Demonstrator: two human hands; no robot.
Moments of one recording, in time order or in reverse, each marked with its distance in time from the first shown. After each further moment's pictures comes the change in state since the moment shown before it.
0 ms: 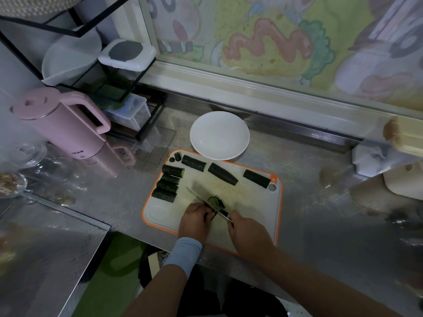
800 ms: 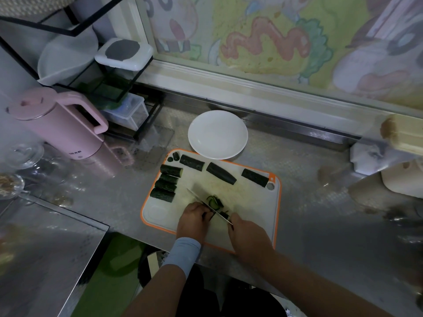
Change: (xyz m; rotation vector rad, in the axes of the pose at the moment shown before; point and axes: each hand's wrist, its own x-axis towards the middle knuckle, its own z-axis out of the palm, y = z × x) left_hand -0.001 0.004 -0.004 -0.003 -0.011 -0.022; right_hand -0.007 0.001 0.002 0.011 -0.012 0.028
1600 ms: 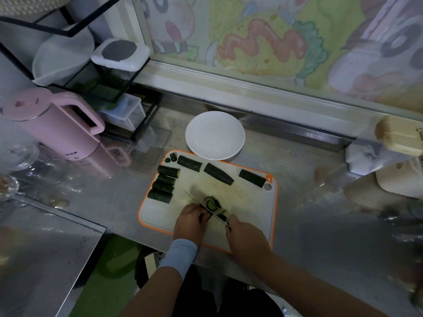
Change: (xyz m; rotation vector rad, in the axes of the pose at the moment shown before) left_hand -0.002 -0.001 -0.003 0.009 -0.002 0.020; right_hand -0.004 -0.003 -0.002 -0.027 -0.004 0.016
